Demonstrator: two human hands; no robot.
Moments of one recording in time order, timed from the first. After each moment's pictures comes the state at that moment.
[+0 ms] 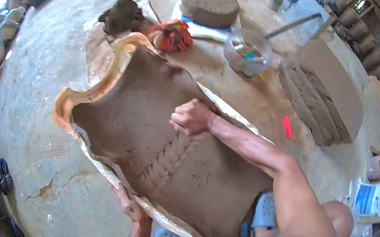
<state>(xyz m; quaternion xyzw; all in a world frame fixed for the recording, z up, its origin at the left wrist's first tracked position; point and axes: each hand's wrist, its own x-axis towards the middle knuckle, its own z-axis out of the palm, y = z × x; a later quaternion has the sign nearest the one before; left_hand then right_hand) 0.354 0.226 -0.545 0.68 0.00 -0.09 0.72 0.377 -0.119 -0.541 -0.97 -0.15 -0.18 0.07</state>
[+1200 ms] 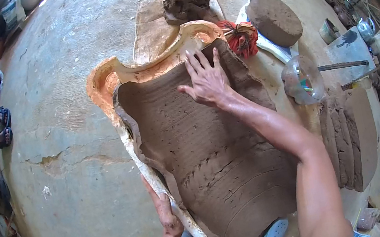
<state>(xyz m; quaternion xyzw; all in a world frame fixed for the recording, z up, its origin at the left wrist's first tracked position) 0.365 0.240 -0.539 0.64 -0.03 -0.10 0.76 0.578 -0.071 -0.540 -0.98 -0.05 -0.03 -0.18</state>
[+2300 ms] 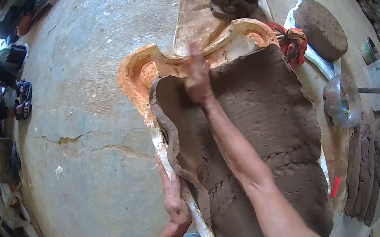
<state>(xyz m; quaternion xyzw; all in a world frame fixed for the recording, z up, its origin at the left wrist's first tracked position) 0.433 0.236 -0.532 0.63 0.03 -0.11 0.77 0.682 0.063 -0.628 -0.92 -0.02 -0.27 0.29</state>
